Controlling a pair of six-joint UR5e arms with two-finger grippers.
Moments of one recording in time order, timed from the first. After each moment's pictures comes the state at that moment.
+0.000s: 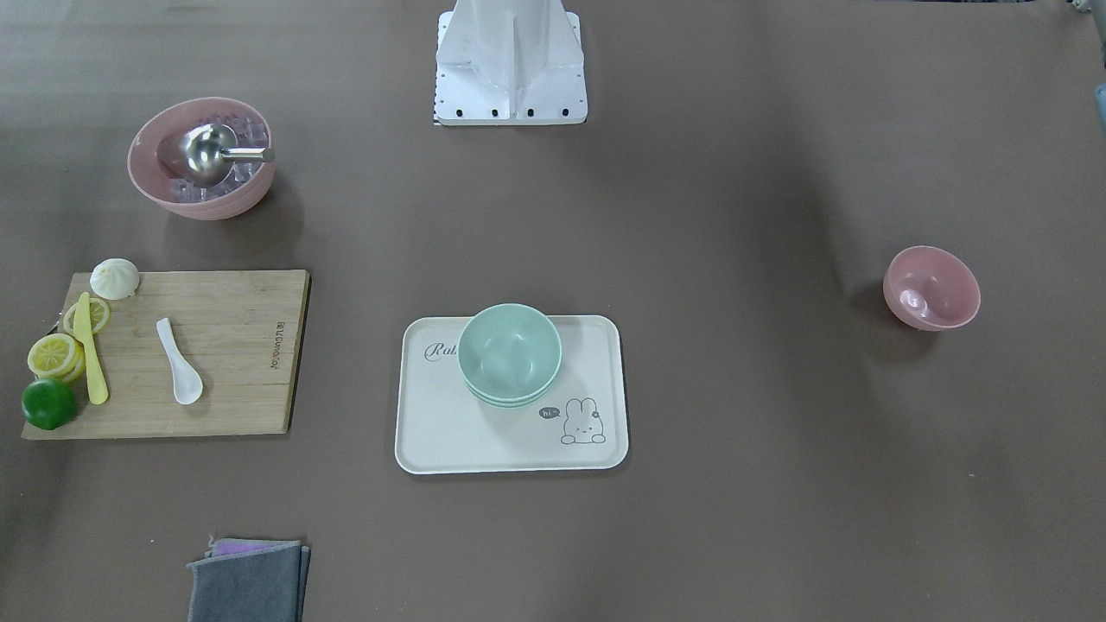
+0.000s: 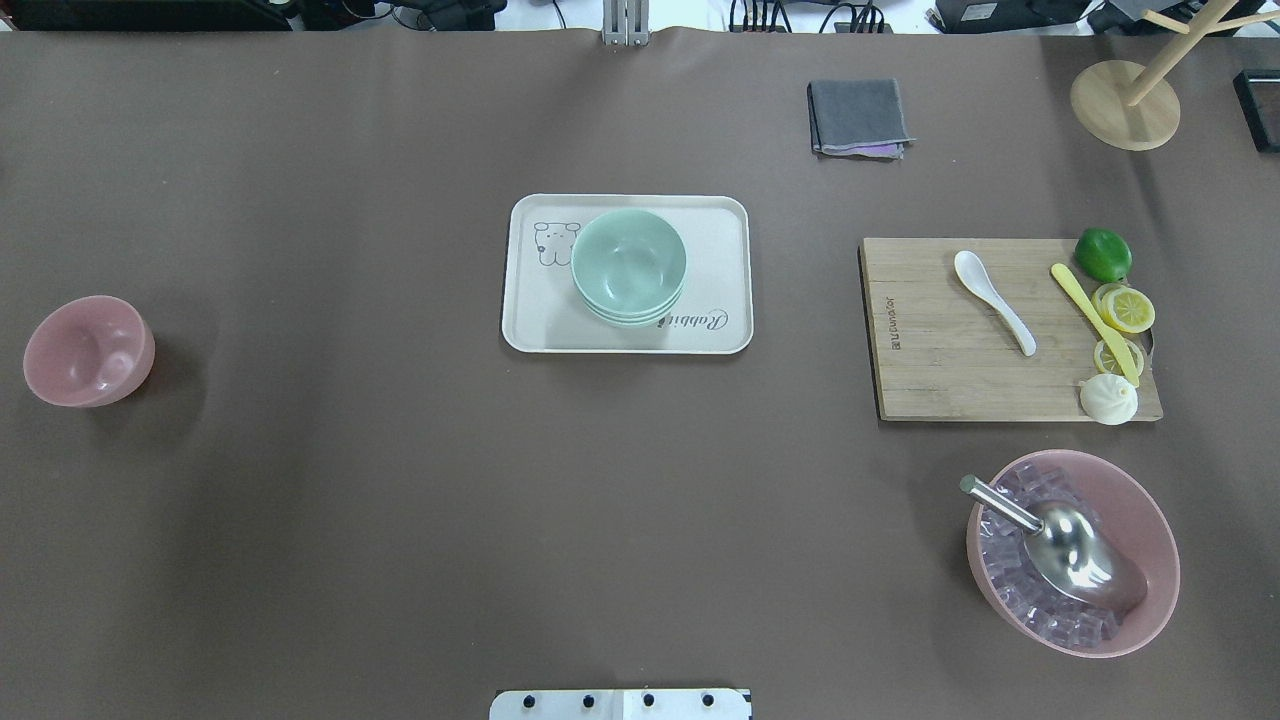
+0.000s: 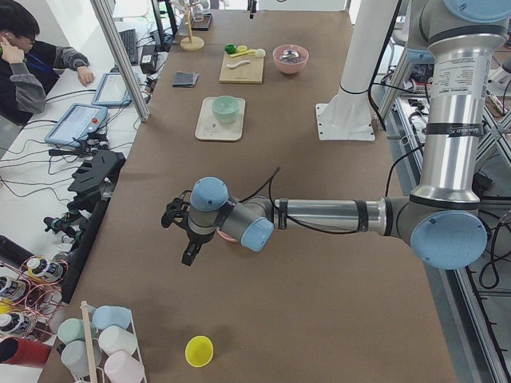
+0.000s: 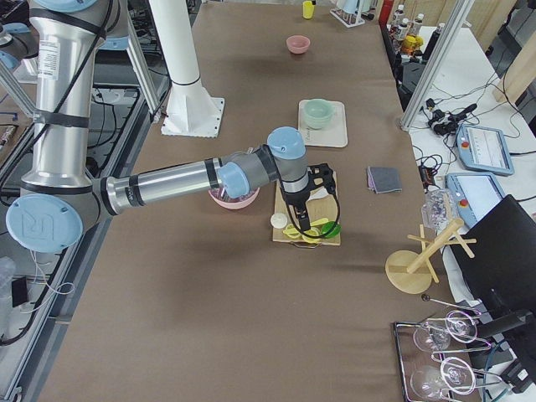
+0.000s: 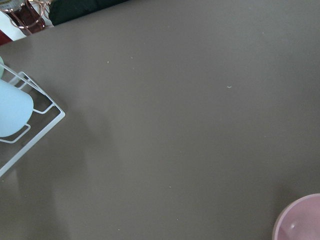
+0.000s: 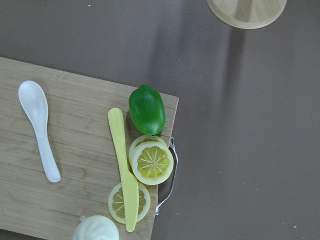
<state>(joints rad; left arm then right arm) -1.41 -1.60 -1.49 -2.14 -2.28 -0.18 1.25 -1.70 1.94 -1.30 2.18 0.38</state>
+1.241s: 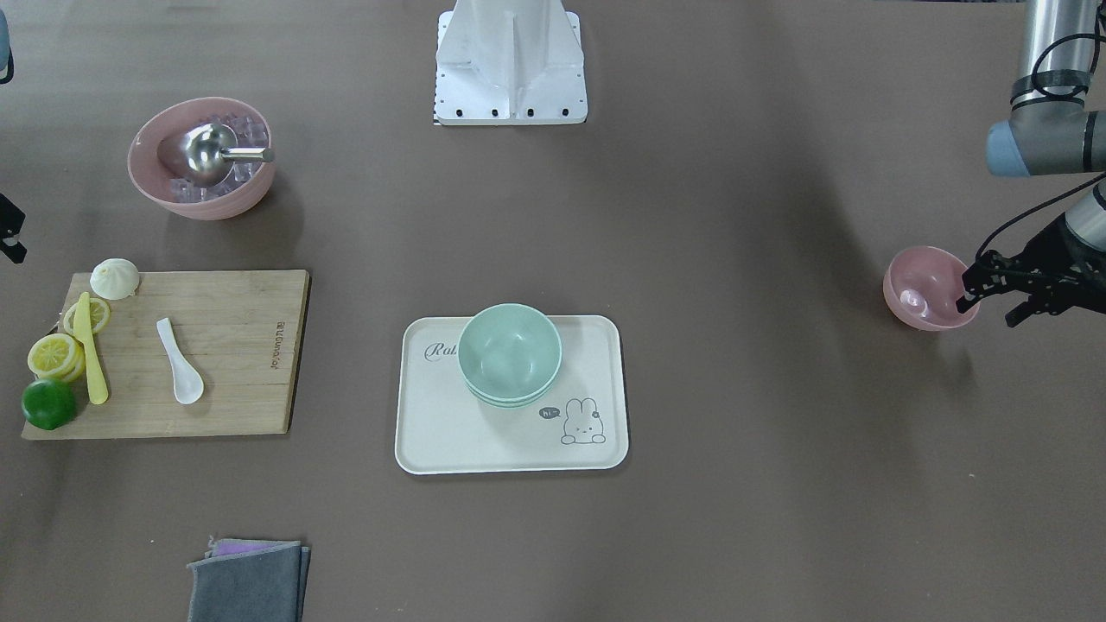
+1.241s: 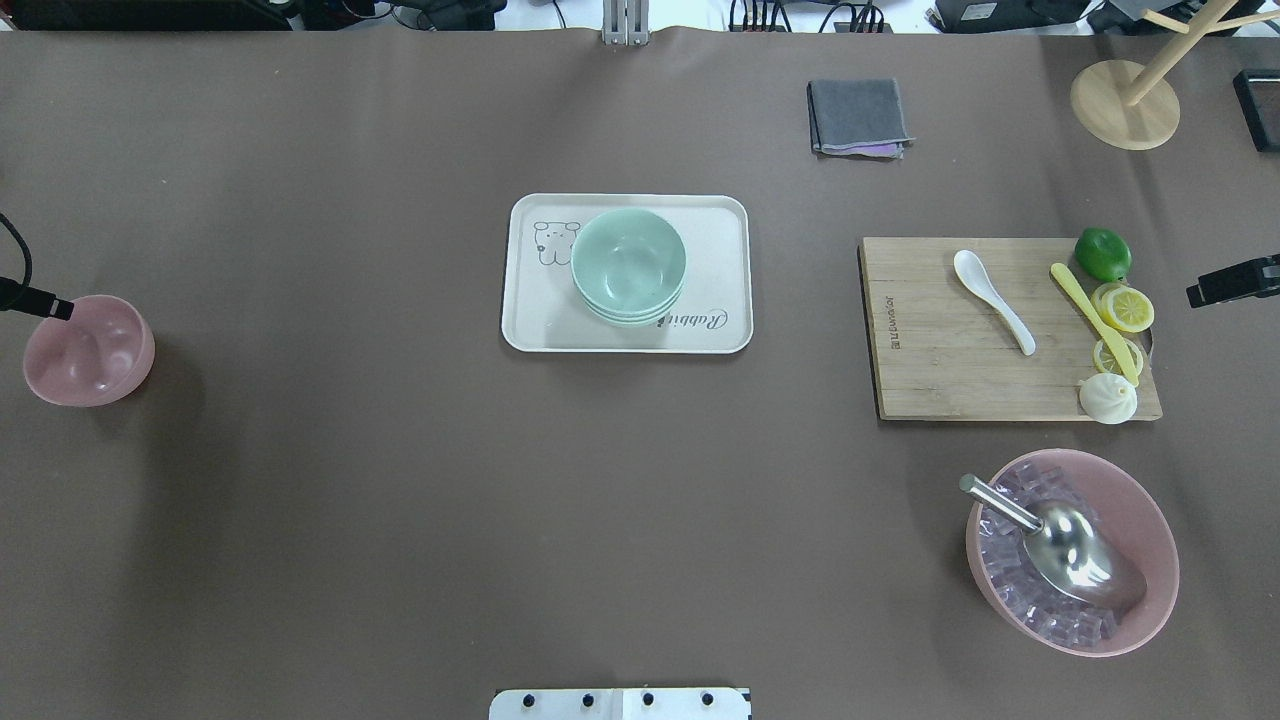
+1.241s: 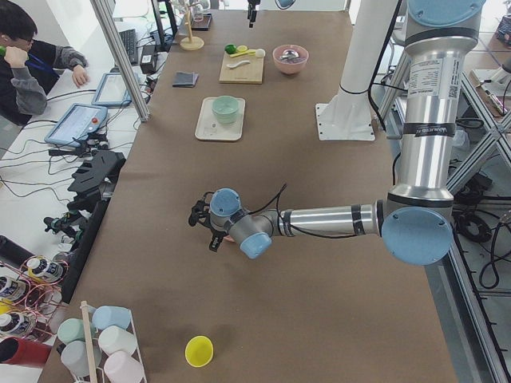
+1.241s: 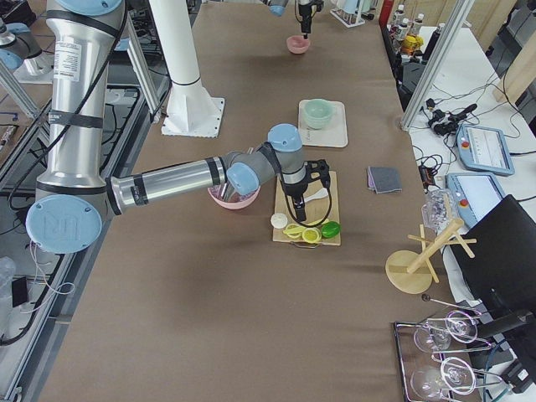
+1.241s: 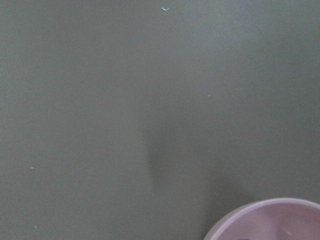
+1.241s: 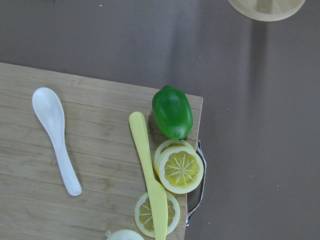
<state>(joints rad) -1.15 -1.59 -1.36 -2.48 -2.27 -0.49 1.18 -1.70 1.94 -1.23 2.15 0.50</state>
